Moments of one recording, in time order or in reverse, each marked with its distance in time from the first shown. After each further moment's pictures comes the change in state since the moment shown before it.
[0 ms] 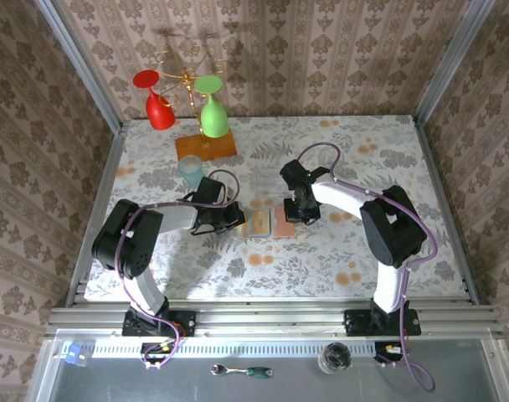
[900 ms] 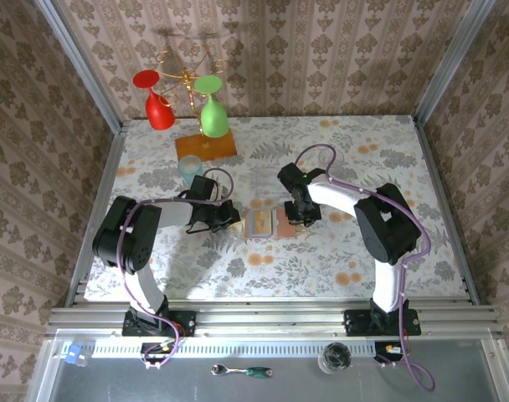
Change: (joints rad) left arm 0.076 0.034 0.008 -0.016 0.071 0.051; right arm 0.011 0.045 0.017 -0.040 0.100 -0.010
